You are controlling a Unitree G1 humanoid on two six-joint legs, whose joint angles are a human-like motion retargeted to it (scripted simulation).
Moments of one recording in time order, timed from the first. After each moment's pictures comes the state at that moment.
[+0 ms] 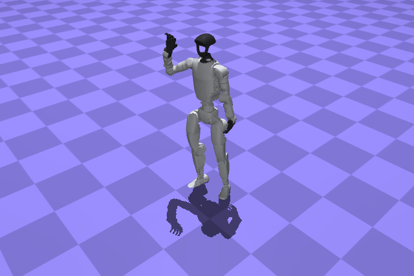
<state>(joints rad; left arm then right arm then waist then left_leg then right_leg) 0.11 0.13 0.23 1.62 0.08 0.25 -0.52 -0.61 -1.05 -0.24 -0.55 -0.67 -0.05 -0.43 -0.08 0.06 -0.07 0.07 0.11 0.43 0.01 -0.29 -0.13 -0.01 -0.06 -0.35 0.03 0.06 0.06</state>
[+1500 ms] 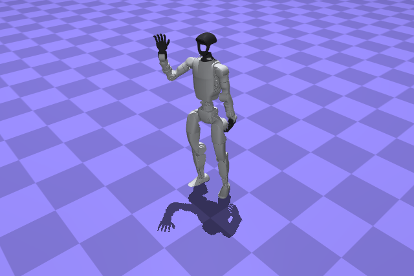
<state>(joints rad) 0.12 0.14 0.23 1.67 0.08 0.27 -0.53 -0.65 -0.73 -0.25 -0.34 -0.32 -0.15 -0.43 -0.09 0.05 -0.14 0.05 0.09 0.40 0.02 -0.29 -0.12 -0.01 -0.07 -0.37 0.02 0.05 0.06</state>
